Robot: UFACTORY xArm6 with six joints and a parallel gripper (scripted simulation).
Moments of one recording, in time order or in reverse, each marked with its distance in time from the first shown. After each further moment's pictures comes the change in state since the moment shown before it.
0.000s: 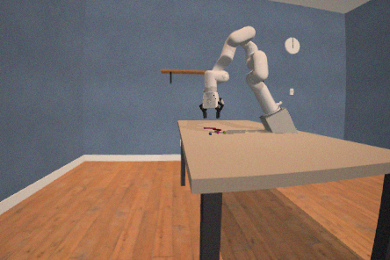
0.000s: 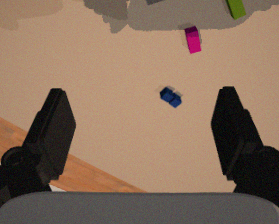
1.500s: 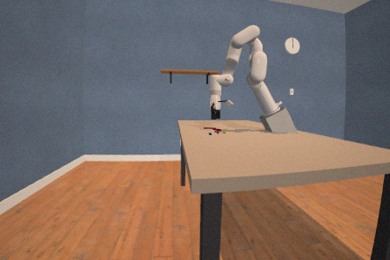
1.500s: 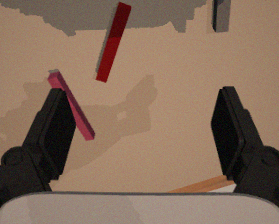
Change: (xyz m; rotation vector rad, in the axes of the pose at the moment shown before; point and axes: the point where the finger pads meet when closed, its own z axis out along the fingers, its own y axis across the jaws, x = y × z) arm 0.095 -0.019 0.010 0.006 -0.023 1.404
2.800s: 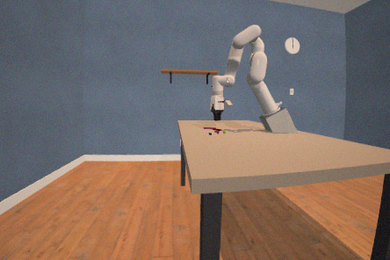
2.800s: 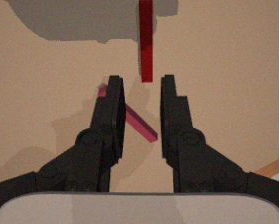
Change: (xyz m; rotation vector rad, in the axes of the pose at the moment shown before) arm 0.002 -0.027 0.001 0.013 -0.026 0.385
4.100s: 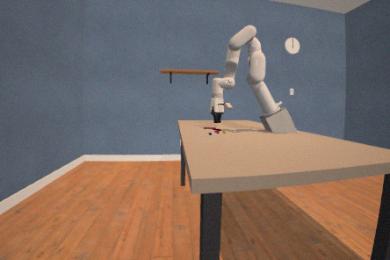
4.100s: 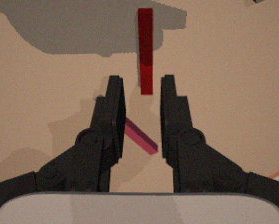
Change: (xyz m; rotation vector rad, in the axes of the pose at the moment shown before) arm 0.001 0.000 0.017 0.000 0.002 0.000
